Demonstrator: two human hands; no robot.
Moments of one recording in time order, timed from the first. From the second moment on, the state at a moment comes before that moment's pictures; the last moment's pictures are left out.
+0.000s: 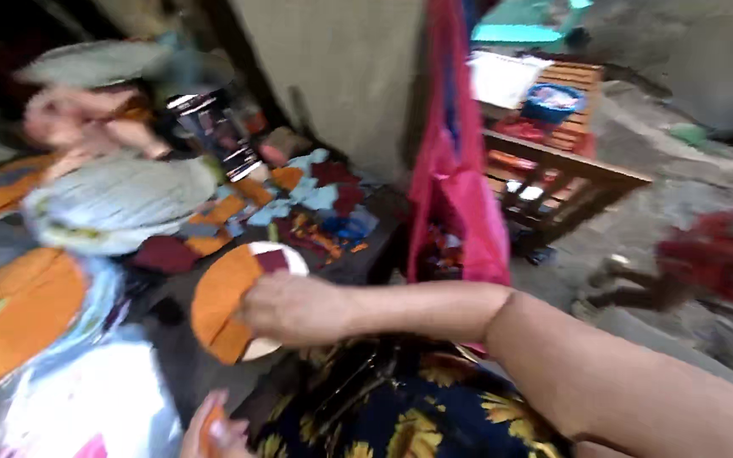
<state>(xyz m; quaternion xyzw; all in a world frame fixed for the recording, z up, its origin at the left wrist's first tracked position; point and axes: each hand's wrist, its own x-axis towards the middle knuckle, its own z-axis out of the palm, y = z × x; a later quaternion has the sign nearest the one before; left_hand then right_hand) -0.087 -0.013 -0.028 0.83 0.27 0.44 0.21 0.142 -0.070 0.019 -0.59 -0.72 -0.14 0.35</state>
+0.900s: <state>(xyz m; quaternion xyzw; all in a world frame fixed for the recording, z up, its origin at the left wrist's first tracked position) -0.034 0.046 -0.003 0.53 0.28 0.55 0.59 0.381 0.084 0.018 -0.79 -0.49 -0.03 0.37</state>
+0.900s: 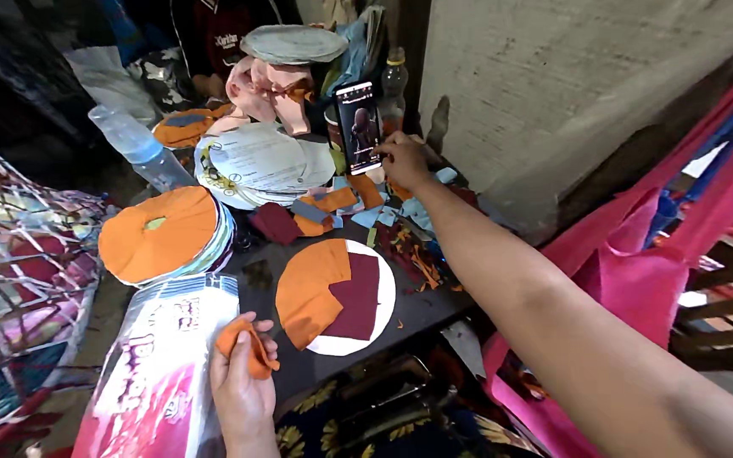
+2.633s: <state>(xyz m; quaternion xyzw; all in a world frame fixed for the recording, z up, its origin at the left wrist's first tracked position) -0.055 0.065 -0.011 0.60 0.19 0.47 0.63 0.378 0.077 0.018 -0.76 -0.46 0.01 0.46</state>
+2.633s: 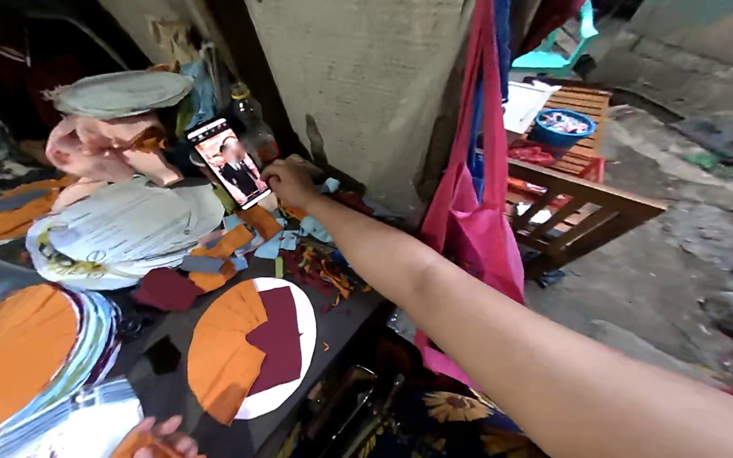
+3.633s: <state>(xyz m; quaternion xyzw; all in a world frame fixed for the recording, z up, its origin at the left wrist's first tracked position) -0.038 0.047 -0.008 0.55 0.25 0.53 0.59 0.378 0.079 0.021 -0.79 -0.44 0.01 0.43</state>
